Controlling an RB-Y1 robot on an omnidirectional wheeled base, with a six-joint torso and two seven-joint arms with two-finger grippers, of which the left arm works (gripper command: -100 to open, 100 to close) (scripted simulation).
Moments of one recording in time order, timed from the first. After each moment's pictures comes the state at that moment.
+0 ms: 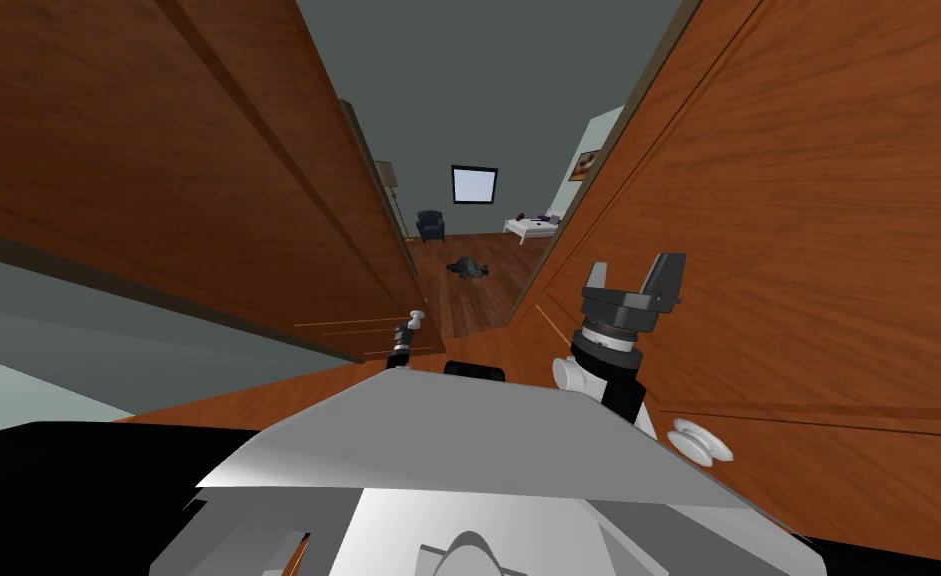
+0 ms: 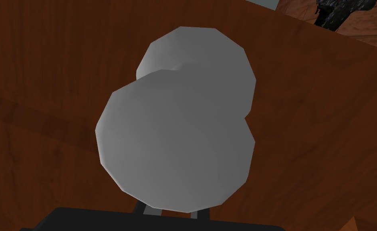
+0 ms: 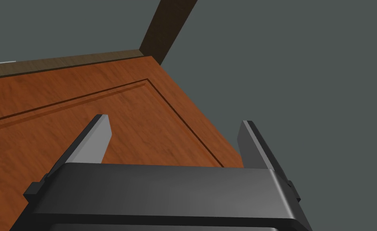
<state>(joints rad) 0.14 0.26 0.03 -0.83 0.32 -0.92 0.29</state>
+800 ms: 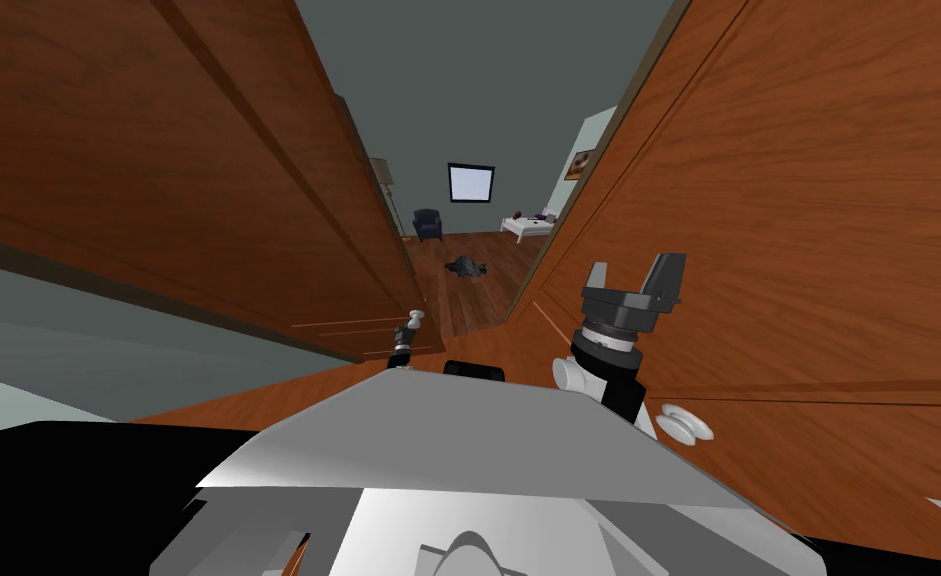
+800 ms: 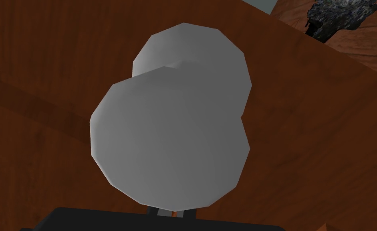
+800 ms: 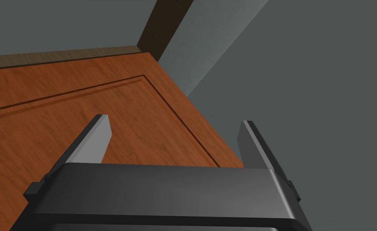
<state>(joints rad) 0.15 0.26 0.00 -0.84 0.37 -0.90 0.37</state>
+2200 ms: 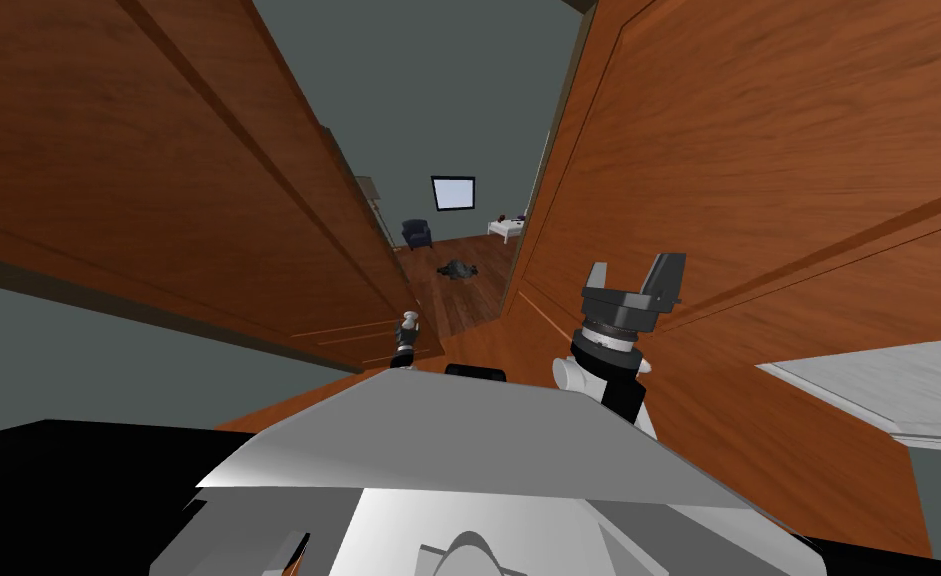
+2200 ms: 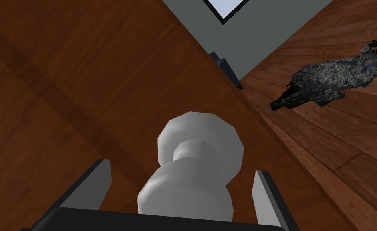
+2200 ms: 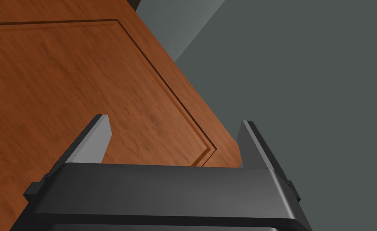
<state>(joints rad) 0.17 0.24 -0.06 -0.90 0.53 -0.89 0.67</state>
